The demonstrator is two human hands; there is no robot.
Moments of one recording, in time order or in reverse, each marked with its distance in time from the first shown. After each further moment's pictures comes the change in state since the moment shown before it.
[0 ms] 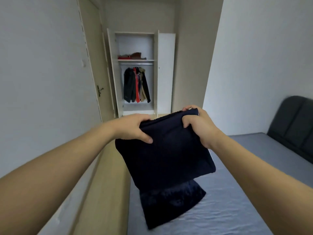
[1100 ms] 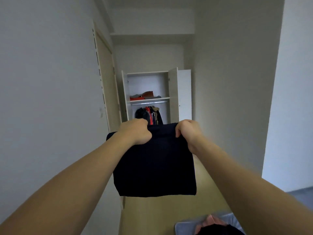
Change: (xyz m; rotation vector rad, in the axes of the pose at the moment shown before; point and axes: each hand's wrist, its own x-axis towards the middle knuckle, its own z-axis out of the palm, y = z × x) left_hand 0.337 -0.417 -0.401 0.539 0.397 -0.152; right_hand 0.579 -0.042 0.407 0.065 0.236 0.036
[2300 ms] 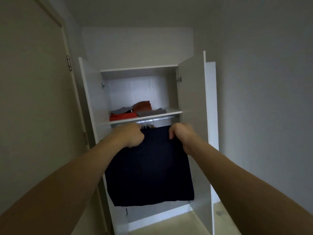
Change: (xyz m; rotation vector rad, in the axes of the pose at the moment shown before) left_hand 1.076 -0.302 0.277 -0.034 -0.053 0.038; right_hand 1.096 0.091 0.298 0.023 0.016 -0.009
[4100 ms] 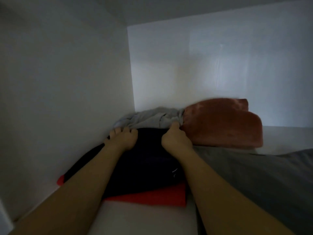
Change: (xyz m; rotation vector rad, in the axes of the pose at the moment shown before) left_hand 1.005 -0.511 0.288 -0.032 0.009 -0.778; right_hand 1.083 0.163 0.469 -0.783 -0.405 -0.223
